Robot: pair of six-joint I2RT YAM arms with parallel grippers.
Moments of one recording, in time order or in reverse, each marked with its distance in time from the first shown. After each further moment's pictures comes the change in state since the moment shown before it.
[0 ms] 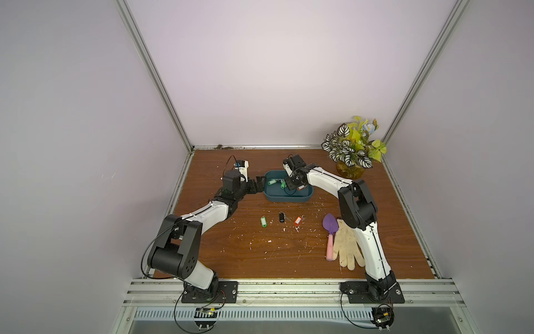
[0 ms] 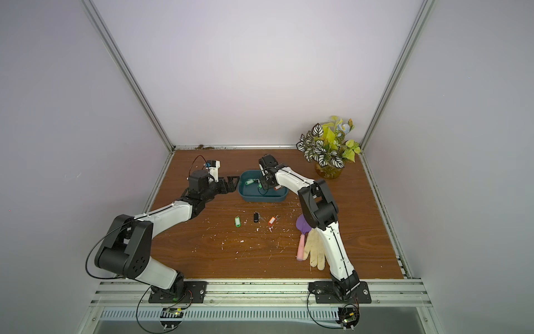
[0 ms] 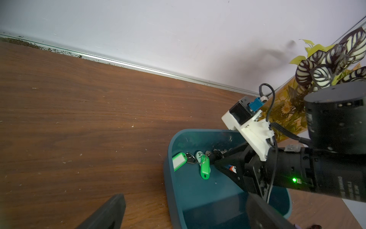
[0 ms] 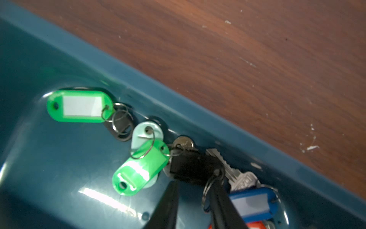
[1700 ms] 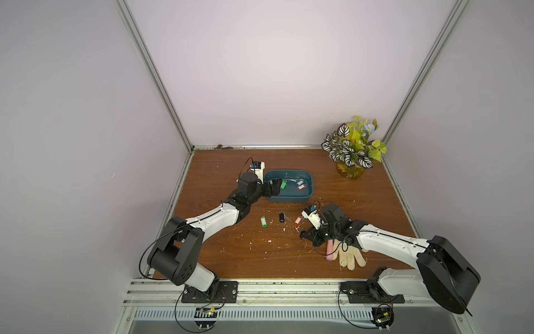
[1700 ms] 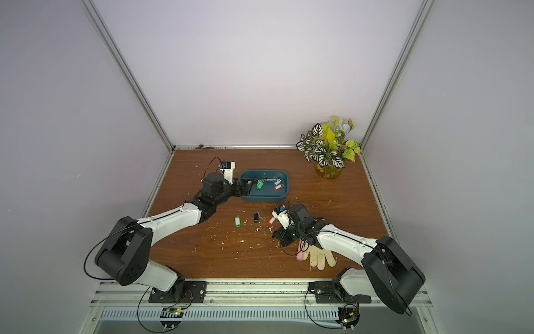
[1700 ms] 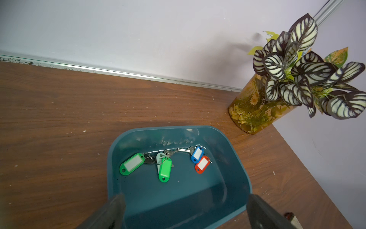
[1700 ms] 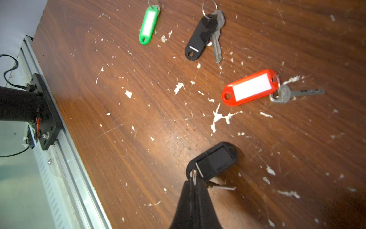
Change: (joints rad) left arm -0.217 -0.026 0.033 -0.011 -0.155 -0.043; right arm 0.132 -0.985 -1.297 0.439 -0.485 0.168
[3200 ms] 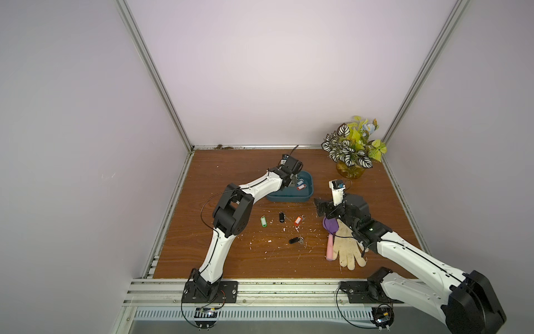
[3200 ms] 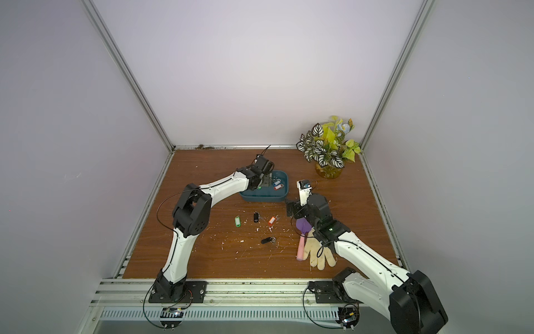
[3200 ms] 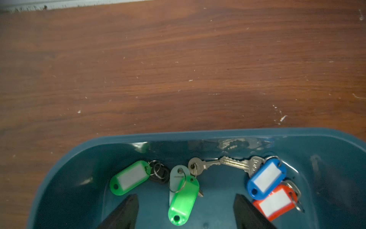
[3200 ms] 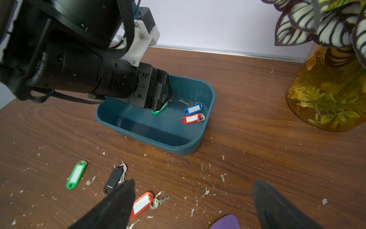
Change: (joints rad) left arm -0.176 0.726 0.972 -0.847 -0.457 -0.064; right arm -0.156 -0.277 0.002 0.203 0.498 -0.057
